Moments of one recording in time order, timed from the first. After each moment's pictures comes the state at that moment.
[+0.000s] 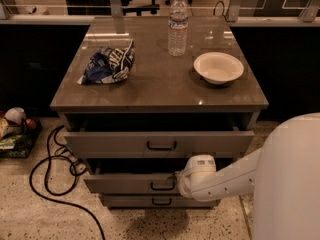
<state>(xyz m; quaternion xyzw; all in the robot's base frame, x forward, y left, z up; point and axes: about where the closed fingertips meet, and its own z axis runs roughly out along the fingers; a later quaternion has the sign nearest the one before) 0.515 -0.092 0.412 -0.76 0.63 -0.08 0.17</state>
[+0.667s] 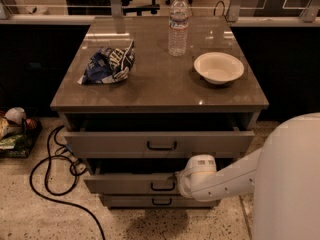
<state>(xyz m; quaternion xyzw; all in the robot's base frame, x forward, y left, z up) 0.515 -0.092 0.414 -0.76 0.63 -0.08 0.17</state>
